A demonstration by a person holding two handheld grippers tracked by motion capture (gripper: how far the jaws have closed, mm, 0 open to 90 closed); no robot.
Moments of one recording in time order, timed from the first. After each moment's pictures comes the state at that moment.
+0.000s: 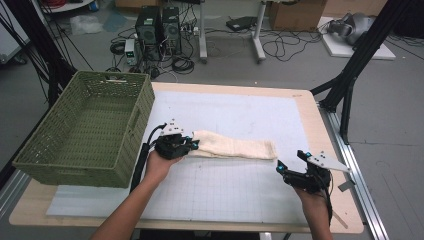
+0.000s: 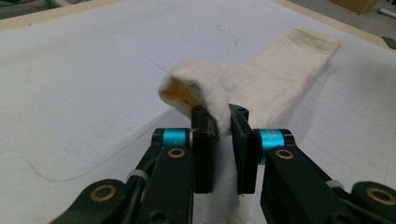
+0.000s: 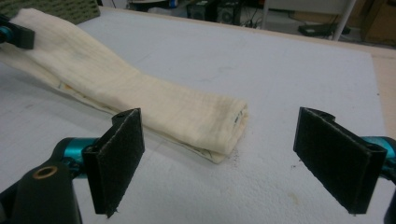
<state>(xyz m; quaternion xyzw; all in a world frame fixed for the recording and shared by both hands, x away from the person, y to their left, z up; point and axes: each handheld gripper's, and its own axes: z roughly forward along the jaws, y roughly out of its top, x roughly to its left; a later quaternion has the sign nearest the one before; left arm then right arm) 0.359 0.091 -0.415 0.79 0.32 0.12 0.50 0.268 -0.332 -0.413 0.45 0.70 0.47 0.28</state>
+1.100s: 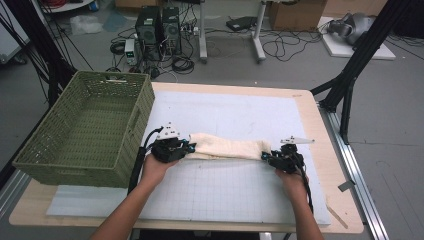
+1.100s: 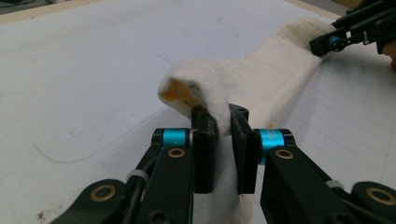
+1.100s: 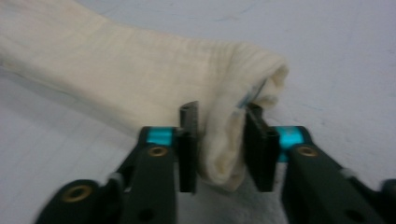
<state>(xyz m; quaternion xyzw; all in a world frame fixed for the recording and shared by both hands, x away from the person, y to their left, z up) 0.352 0.100 -0.423 0.80 0.32 0.13 0.50 0.342 -0.302 -0.450 0.49 0.76 0.41 0.14</state>
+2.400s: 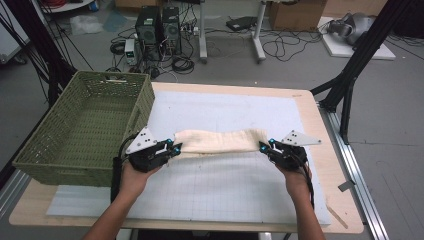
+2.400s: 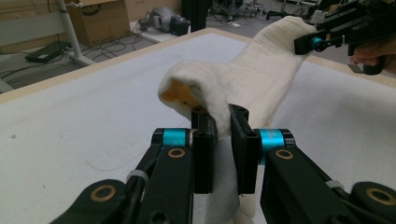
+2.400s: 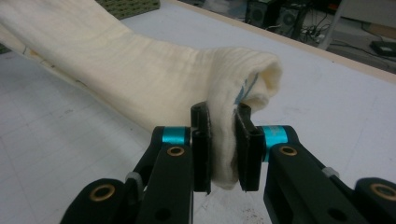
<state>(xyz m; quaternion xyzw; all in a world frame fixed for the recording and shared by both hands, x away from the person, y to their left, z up) 0.301 0.141 -0.384 0.75 0.28 0.19 0.57 0.322 -0.286 -0.399 0.34 0.77 0.48 0.22</state>
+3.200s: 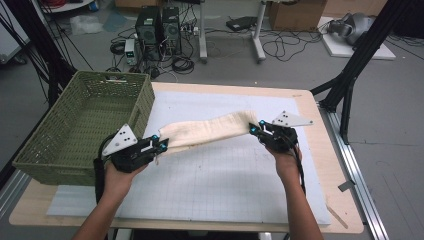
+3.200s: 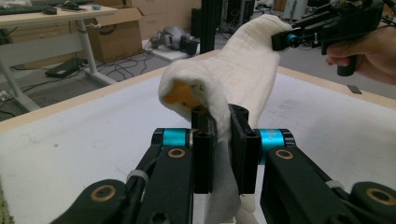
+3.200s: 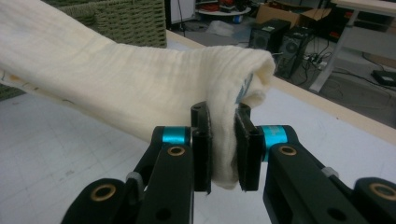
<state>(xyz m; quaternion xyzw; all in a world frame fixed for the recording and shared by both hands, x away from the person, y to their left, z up) 0.286 0.172 -0.358 0.73 0.28 0.21 0.59 0.354 -0.253 -0.359 0.32 0.76 0.51 0.24</state>
